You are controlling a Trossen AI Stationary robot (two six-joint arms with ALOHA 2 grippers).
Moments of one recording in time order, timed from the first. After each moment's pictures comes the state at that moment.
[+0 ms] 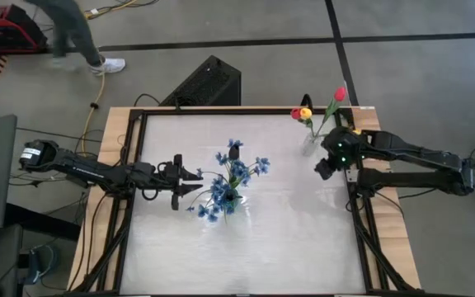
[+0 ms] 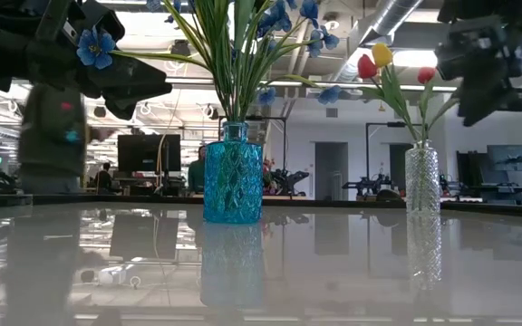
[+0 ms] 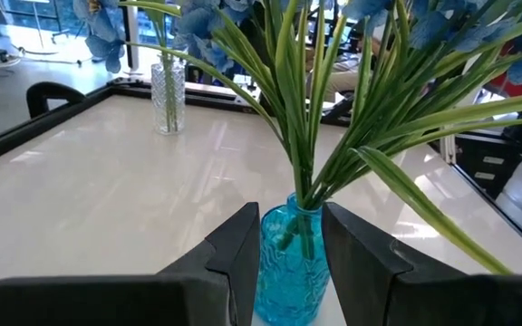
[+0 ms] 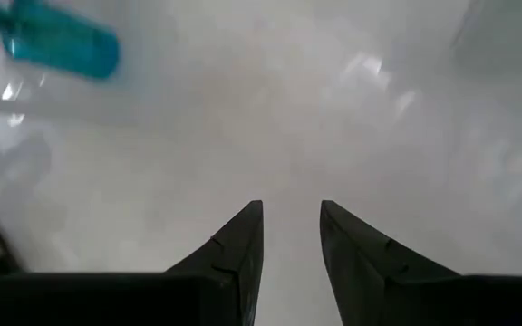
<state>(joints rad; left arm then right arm) -0.09 0.93 0.16 0.69 -0.14 -0.15 -0.34 0.75 0.74 -1.01 -0.16 0.65</state>
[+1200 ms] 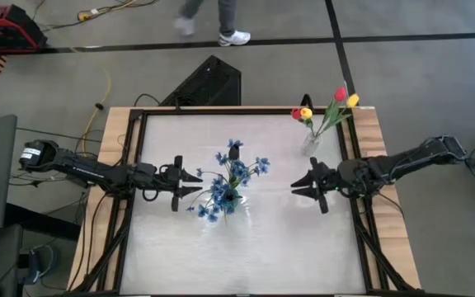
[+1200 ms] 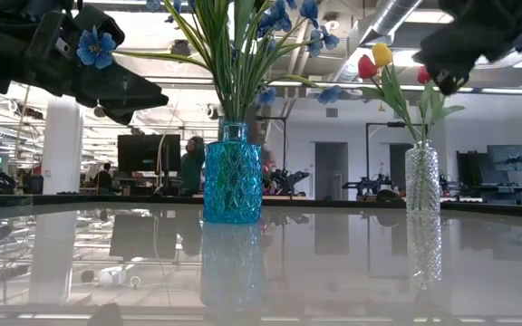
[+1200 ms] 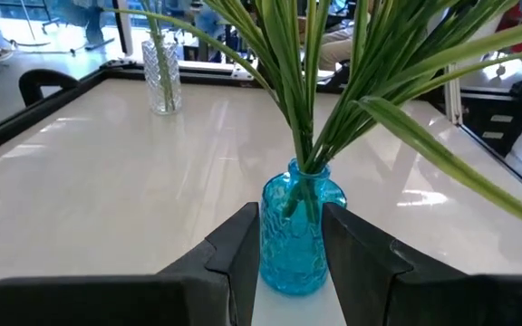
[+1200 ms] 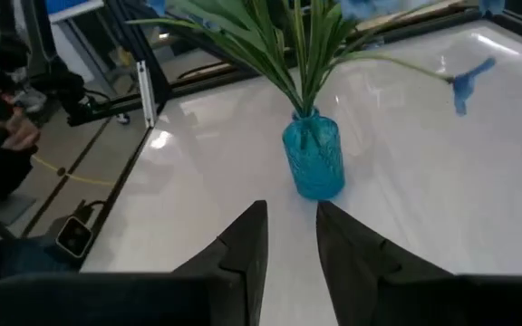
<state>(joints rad) -0.09 0.93 0.16 0.62 -0.12 -0.09 0.25 0.67 0.41 -0.04 0.14 0.34</state>
